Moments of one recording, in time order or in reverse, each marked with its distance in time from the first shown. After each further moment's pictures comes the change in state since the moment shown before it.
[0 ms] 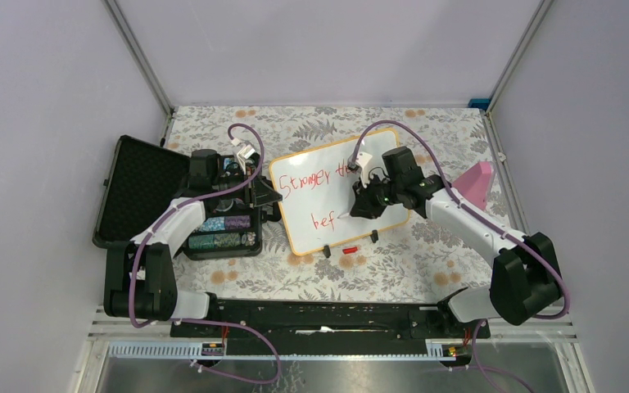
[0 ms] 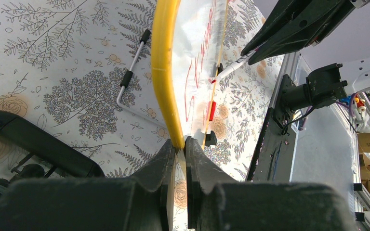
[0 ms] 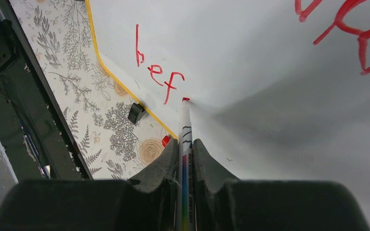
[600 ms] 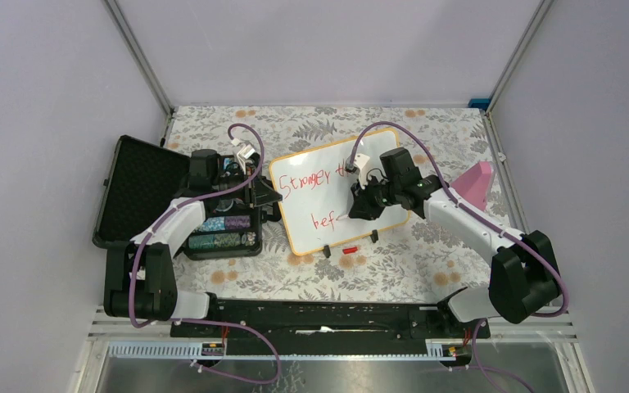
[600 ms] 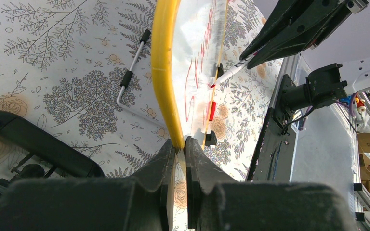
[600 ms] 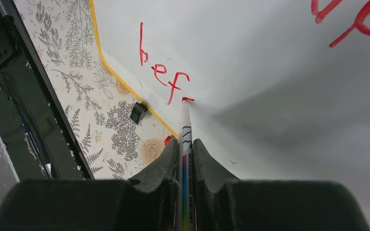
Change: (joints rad) left arm 0.000 0.000 0.000 0.000 0.000 0.000; right arm 0.014 0.014 -0.001 0.003 -0.006 -0.004
